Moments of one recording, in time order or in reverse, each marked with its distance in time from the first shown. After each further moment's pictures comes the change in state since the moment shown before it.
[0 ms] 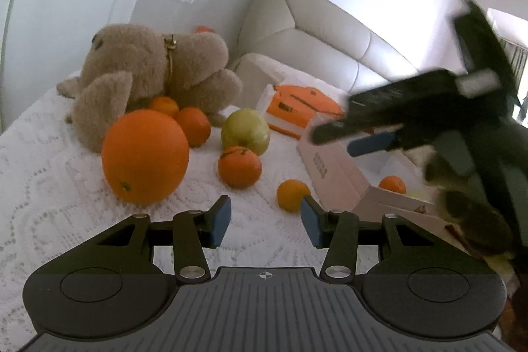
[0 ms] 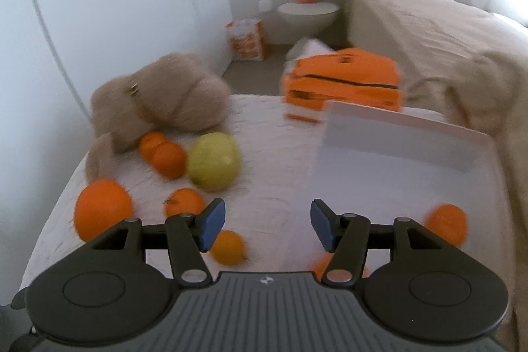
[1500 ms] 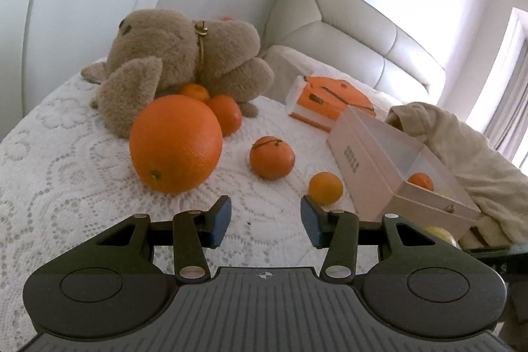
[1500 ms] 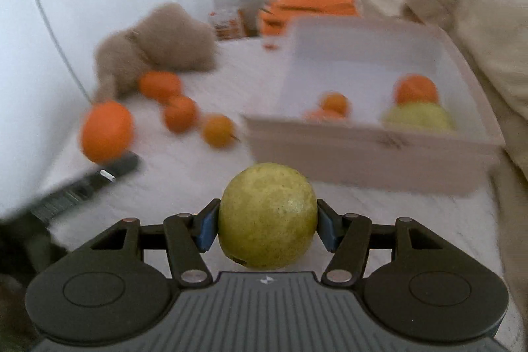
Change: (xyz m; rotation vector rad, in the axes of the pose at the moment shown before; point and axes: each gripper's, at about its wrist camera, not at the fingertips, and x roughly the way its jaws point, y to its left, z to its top) left arm 0.010 0.014 -0.003 -0.031 0.038 0.088; right arm -0.042 -0.017 -0.117 0.120 0.004 -0.051
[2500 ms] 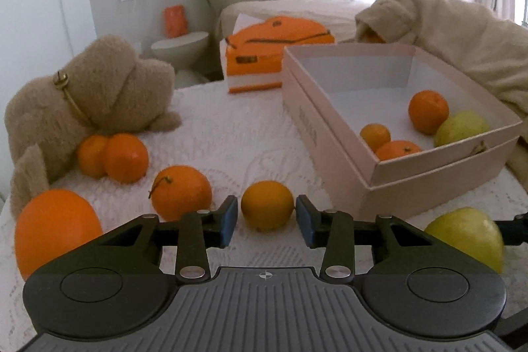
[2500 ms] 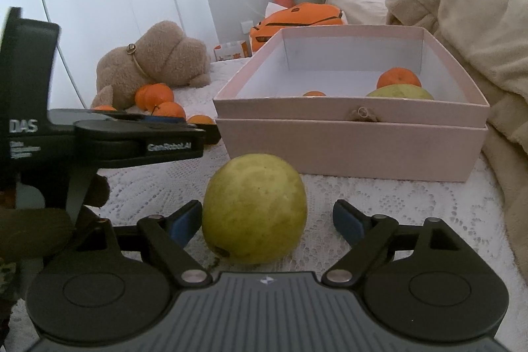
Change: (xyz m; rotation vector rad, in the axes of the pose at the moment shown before) left arm 0.089 -0.099 0.014 0.463 0.190 0.104; right arm 0.006 -0.024 -0.033 0.007 -0.159 0.065
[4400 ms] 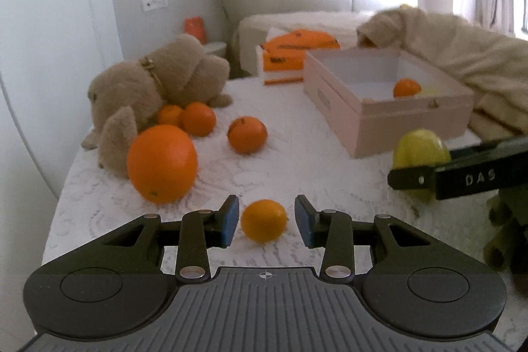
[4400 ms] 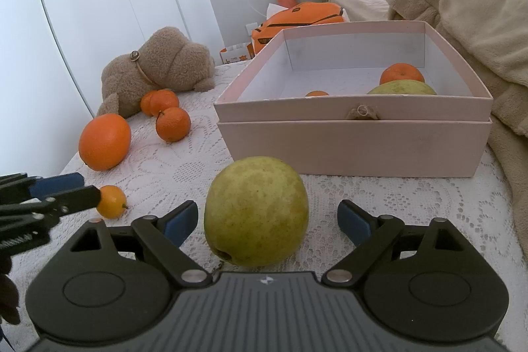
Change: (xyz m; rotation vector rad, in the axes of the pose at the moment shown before) left arm -0.108 0.027 -0.058 0.009 -0.041 0.039; right arm 0.001 -0.005 -0.001 0.040 -0.007 0.036
